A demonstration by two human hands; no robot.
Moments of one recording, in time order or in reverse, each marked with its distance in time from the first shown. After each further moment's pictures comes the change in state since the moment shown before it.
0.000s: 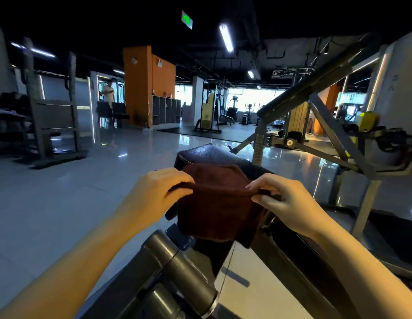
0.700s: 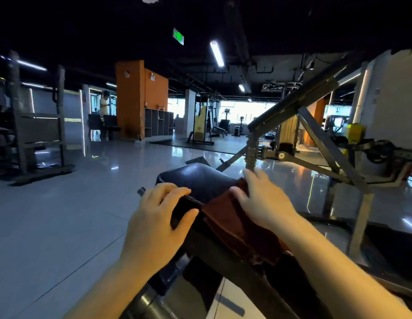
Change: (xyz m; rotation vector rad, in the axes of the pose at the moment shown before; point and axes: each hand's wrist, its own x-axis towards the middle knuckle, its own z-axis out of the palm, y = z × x) left_hand 0.019 0.014 0.057 0.215 0.262 -0.206; right_hand 0.076 0.028 0.013 -0.483 -0.045 0.382
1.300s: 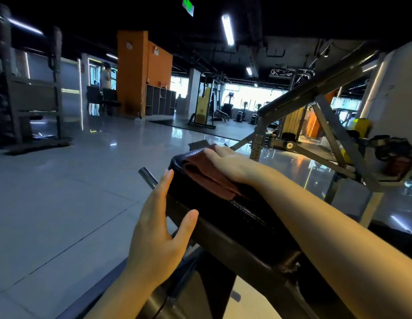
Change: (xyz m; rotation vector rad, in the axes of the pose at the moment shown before) left_hand -0.029 -0.026 0.021 -0.477 -0.066 -0.303; right_hand 0.110 -0.055 0.041 0.052 -0.331 -0.117
